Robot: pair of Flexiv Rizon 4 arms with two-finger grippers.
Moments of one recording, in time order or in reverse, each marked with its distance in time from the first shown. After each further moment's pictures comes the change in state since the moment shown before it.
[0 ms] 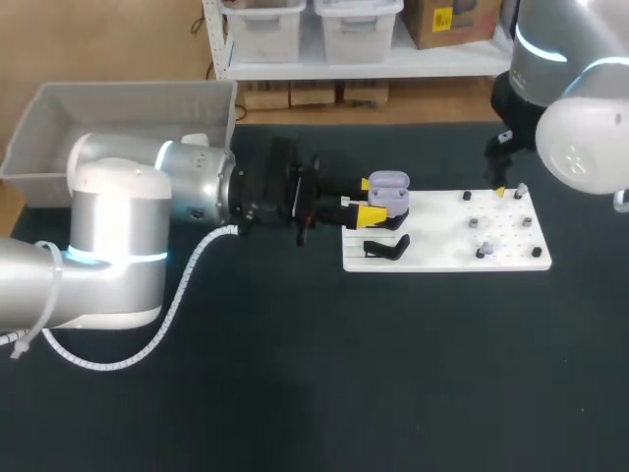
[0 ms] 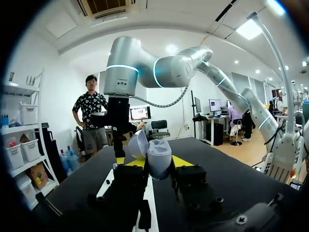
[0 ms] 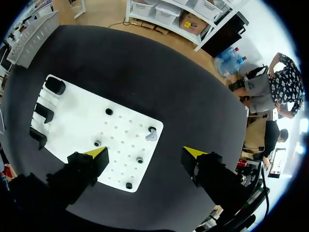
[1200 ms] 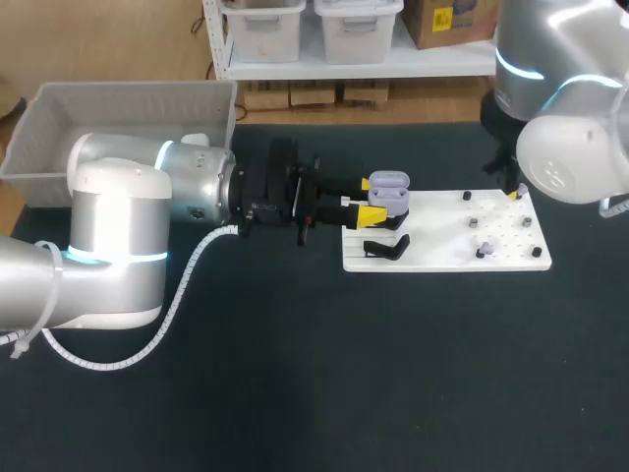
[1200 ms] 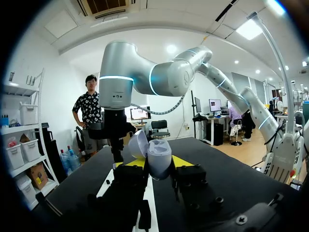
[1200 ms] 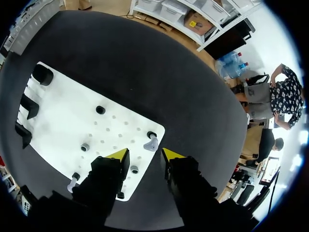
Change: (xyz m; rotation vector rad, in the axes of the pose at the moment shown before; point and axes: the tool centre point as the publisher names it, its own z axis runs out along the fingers) left arm 0.000 0.000 0.000 0.000 0.000 0.000; right arm -0.004 -0.003 0.031 0.040 0.042 -0.080
